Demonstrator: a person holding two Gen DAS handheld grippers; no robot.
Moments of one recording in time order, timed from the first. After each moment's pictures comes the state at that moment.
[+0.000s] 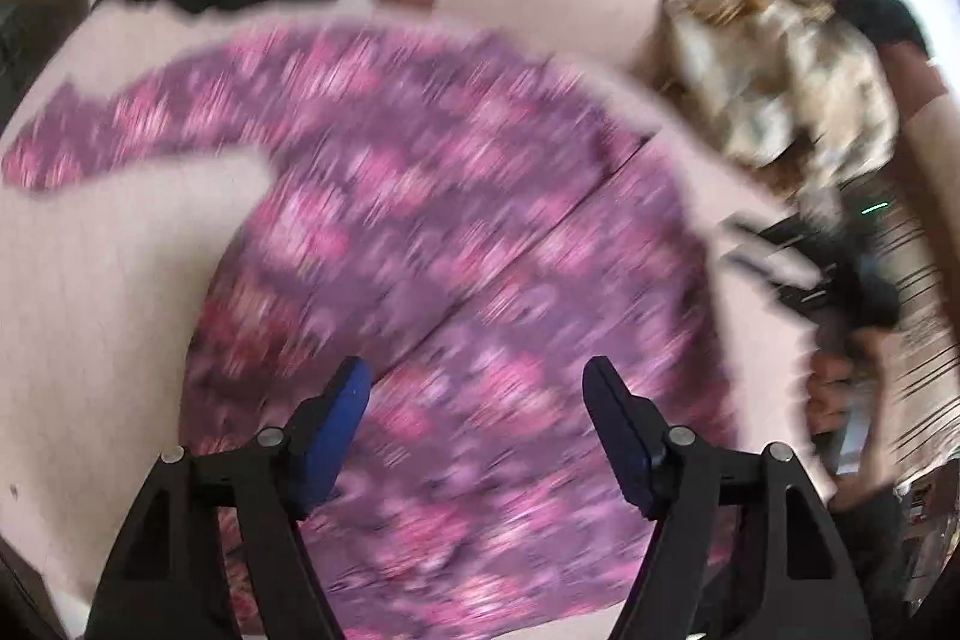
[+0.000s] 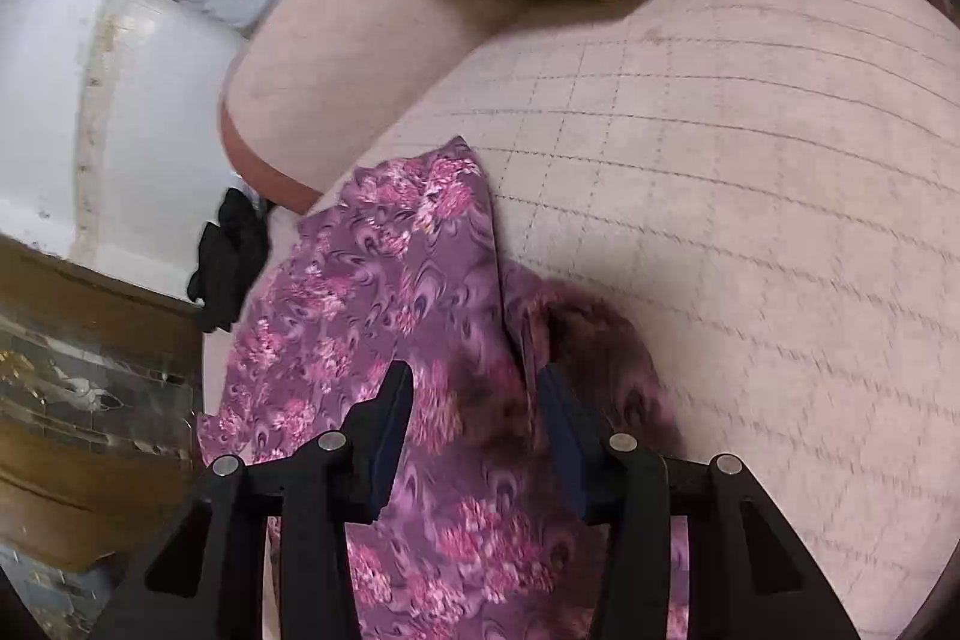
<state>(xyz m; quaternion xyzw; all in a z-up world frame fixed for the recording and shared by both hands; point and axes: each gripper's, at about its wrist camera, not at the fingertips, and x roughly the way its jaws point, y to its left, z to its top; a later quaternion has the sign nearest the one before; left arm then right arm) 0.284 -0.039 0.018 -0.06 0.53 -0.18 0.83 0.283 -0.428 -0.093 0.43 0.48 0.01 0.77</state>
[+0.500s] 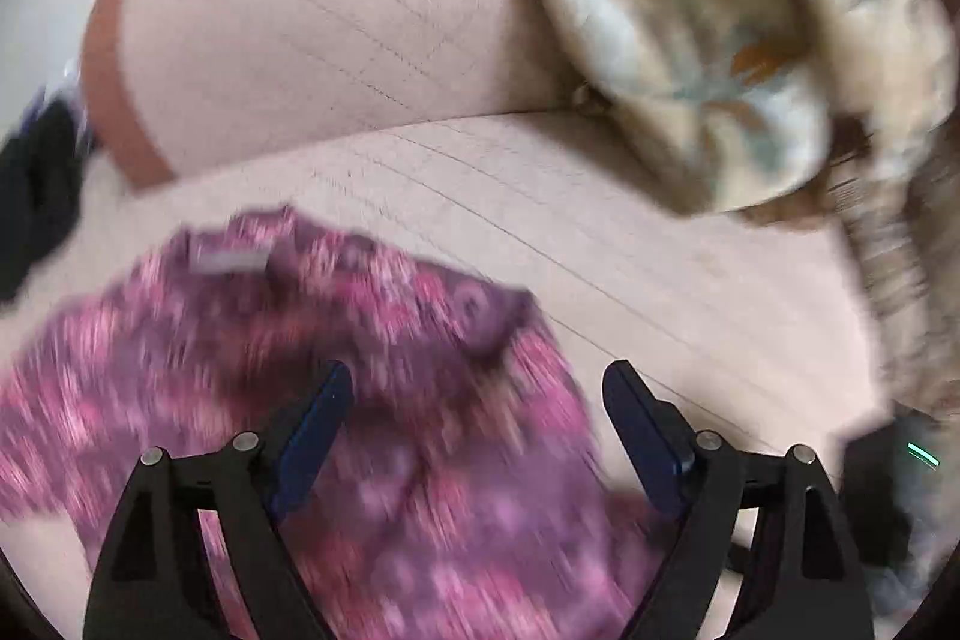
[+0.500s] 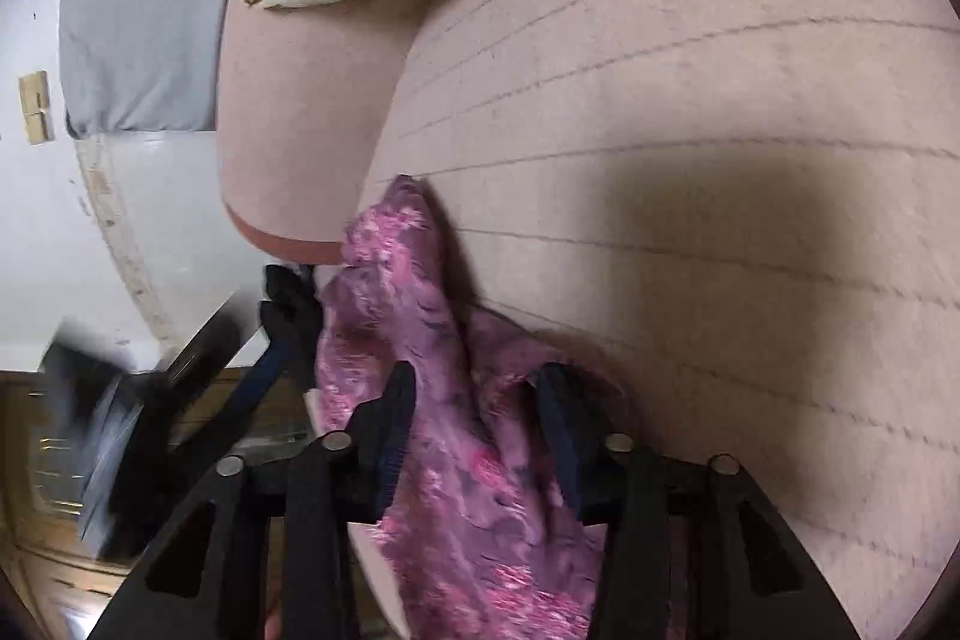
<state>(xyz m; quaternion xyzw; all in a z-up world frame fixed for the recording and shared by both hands) 0.489 -0.316 -0.044 0.11 0.54 -0.21 0.81 0.296 -0.467 -0.159 0.61 0.44 0.08 0.66</state>
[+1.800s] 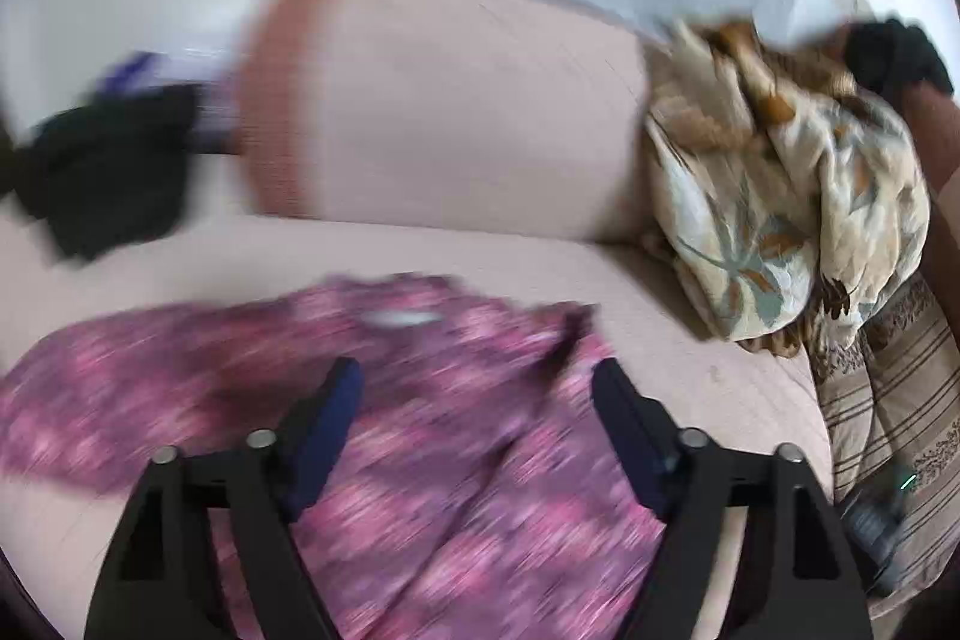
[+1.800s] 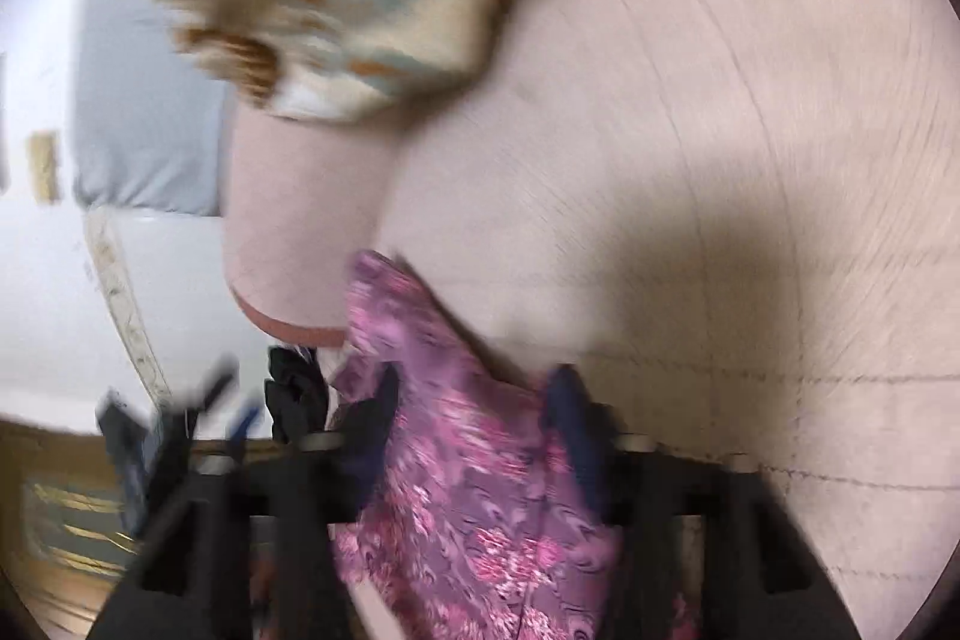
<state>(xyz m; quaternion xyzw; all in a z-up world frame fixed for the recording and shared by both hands) 0.467 -0.131 0.062 -0.04 0.45 -0.18 0.87 0.261 -0.497 -0.094 0.58 0.34 -0.02 0.74</state>
